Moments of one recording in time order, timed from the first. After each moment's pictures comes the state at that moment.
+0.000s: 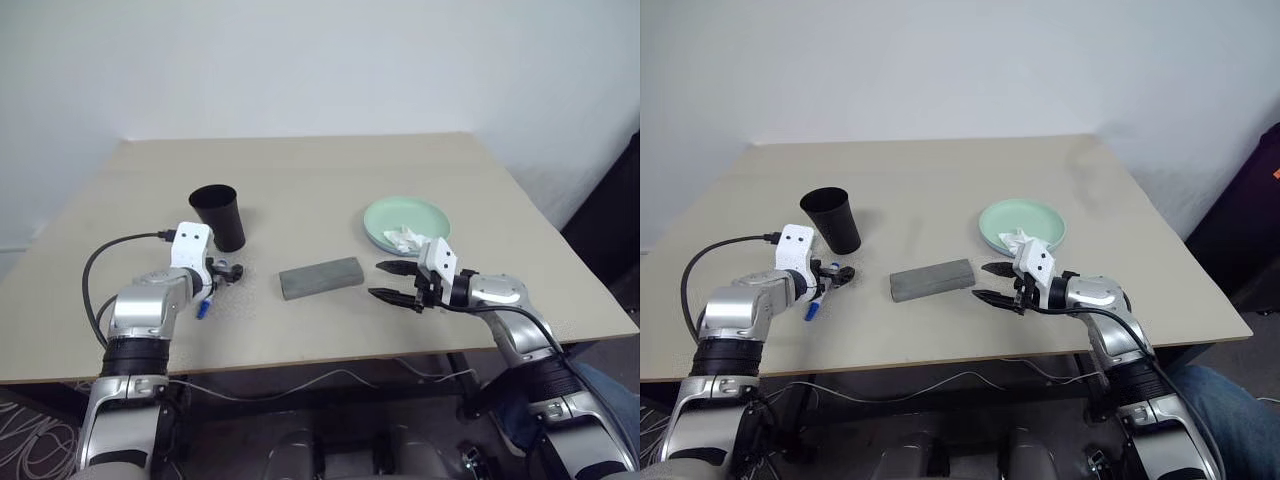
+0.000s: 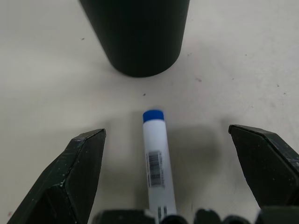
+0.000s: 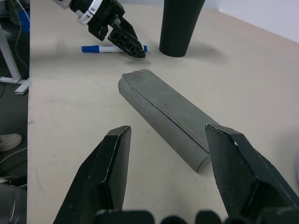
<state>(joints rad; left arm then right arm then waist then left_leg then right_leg) -0.53 0.55 0.09 0.31 -0.17 0.86 -0.34 -0.42 -0.42 0.18 0.16 0.23 0.11 1.03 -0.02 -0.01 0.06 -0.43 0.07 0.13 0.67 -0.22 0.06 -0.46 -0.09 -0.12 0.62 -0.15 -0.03</state>
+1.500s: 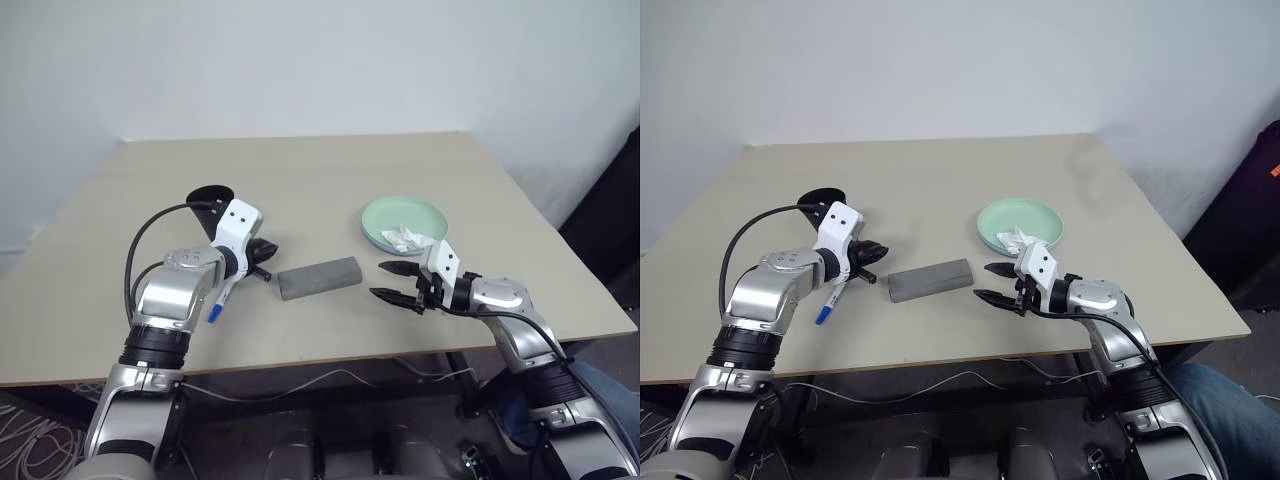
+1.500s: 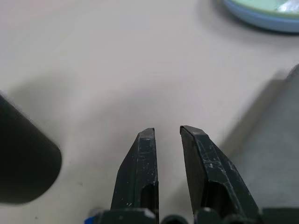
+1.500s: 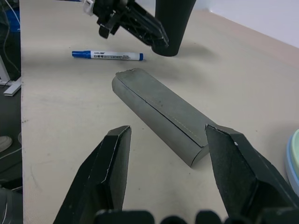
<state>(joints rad) -0.57 0.51 -0.03 0.19 -0.17 0.75 -0.51 -0.40 -0.42 0.18 0.13 0.23 0.11 1.00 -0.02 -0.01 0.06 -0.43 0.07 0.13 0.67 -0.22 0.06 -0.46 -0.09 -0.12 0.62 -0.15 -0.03</state>
